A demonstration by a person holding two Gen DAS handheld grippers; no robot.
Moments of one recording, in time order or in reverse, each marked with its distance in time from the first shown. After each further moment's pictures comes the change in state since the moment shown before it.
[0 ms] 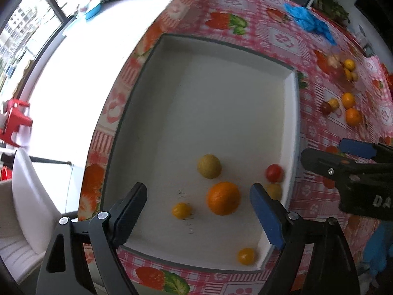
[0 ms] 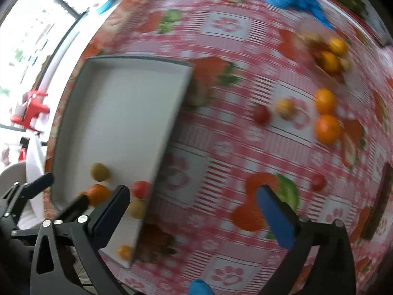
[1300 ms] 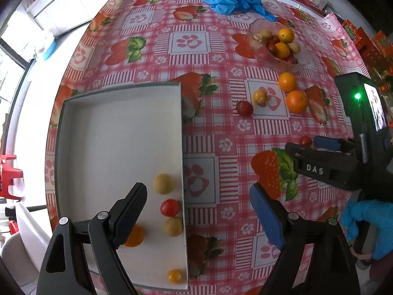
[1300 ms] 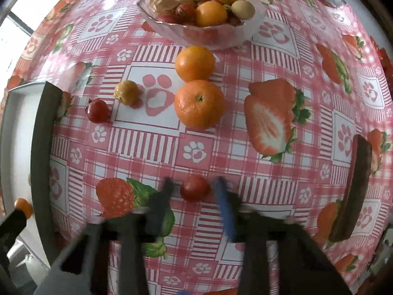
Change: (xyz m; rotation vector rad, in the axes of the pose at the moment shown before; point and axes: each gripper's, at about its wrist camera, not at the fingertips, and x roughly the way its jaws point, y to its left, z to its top) left arm -0.008 -0.138 0.041 0.257 0.007 -0.052; right arm 0.013 -0.141 0.024 0.164 0.000 -0.186
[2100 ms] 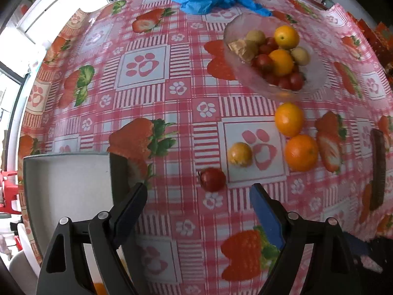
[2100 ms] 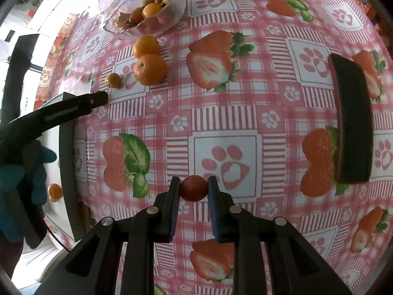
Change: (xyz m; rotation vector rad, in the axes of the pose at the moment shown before) left arm 0.072 -0.058 0.082 0.050 -0.003 0.041; right arm -0.049 -0.104 -0.113 0.223 0.009 0.224
